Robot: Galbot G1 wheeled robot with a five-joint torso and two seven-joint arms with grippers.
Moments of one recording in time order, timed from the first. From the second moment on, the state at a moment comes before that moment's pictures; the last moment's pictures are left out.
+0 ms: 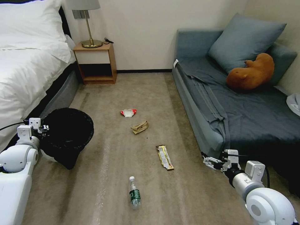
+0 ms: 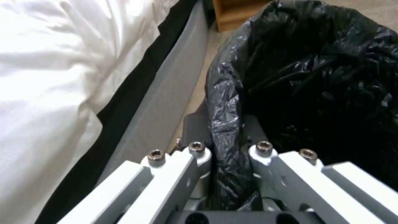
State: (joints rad) left arm 1.04 -0.97 -0.78 -1.57 -0.29 0.46 0.01; right arm -1.56 1.13 0.65 2.24 0.69 -0.62 0.20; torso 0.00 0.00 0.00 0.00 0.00
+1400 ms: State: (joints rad) left arm 1.03 -0.98 -0.78 -1.53 -0.29 0.44 0.01; right arm -1.45 1.08 0.52 2.13 0.66 -0.64 0.20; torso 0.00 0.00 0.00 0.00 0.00
